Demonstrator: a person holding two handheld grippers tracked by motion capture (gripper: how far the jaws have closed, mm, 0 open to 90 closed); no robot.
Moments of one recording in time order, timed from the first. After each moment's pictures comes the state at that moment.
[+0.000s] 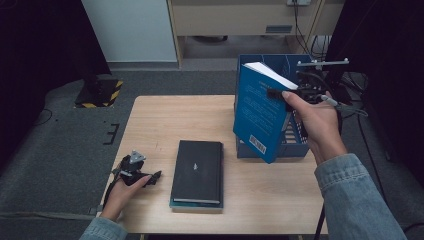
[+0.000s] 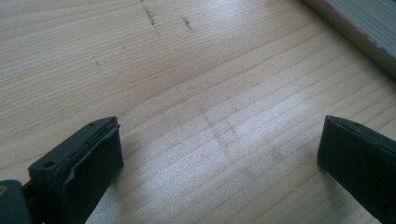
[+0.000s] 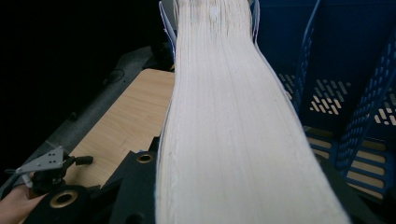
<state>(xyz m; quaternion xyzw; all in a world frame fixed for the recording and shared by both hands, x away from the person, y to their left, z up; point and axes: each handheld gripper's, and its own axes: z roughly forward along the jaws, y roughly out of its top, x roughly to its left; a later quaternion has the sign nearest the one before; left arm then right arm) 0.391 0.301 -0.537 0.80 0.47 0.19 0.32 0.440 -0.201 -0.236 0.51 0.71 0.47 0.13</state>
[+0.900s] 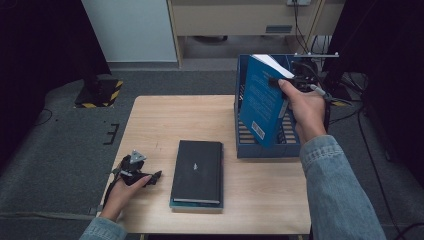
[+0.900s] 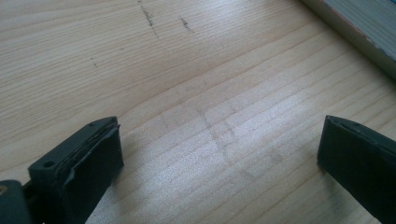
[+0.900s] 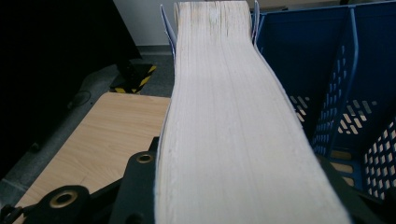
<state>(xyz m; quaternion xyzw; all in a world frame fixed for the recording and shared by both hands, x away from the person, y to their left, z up) 0.391 0.300 -0.537 0.80 0.47 0.19 0.32 0.491 -0.200 -0.254 0.56 0.67 0.45 0.18</state>
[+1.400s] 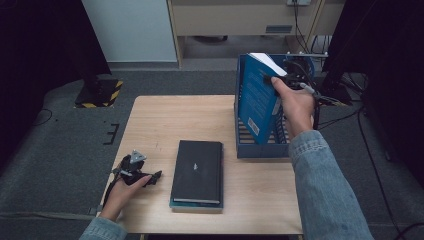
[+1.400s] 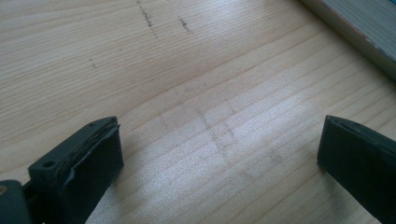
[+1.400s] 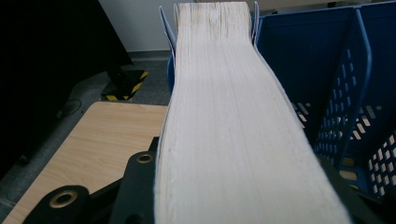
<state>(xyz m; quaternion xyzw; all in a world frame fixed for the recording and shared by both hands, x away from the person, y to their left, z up) 0.392 0.300 -0.536 0.80 0.47 0.19 0.32 0.508 -0.185 -0.263 0.57 0.66 0.45 0.19</state>
